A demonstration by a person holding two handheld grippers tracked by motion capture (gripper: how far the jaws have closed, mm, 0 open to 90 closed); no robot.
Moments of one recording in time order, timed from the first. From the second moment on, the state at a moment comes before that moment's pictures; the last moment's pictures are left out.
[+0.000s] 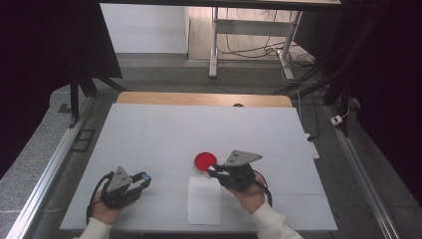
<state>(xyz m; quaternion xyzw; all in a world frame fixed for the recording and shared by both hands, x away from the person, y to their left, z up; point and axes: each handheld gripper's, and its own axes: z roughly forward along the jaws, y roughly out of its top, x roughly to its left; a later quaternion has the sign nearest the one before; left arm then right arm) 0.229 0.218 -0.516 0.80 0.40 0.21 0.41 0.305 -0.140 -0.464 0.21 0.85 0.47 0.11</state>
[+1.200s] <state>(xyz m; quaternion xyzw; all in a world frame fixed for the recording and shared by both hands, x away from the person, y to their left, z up) 0.230 0.219 -0.517 0.79 0.40 0.21 0.41 0.287 -0.126 -0.484 0.17 0.89 0.43 0.08</state>
